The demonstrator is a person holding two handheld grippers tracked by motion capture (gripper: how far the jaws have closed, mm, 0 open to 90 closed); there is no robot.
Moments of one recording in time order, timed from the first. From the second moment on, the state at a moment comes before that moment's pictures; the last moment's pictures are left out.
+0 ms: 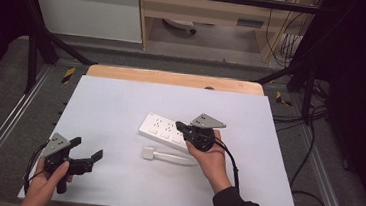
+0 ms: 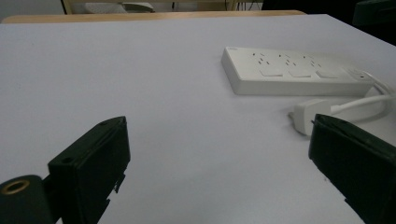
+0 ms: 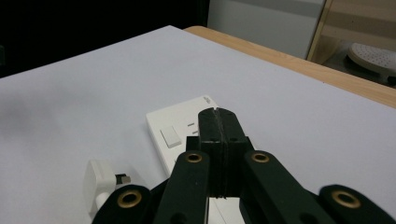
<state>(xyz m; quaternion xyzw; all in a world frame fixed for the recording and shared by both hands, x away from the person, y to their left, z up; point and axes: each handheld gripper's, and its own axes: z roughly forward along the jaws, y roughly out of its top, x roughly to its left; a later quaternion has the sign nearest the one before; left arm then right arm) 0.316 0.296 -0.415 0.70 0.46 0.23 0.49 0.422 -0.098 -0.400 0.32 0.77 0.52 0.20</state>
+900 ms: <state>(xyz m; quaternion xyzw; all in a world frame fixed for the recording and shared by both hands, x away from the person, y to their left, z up) 0.316 0.296 -0.415 0.71 0.46 0.23 0.48 0.425 -0.089 -0.425 0.32 0.80 0.48 0.18</state>
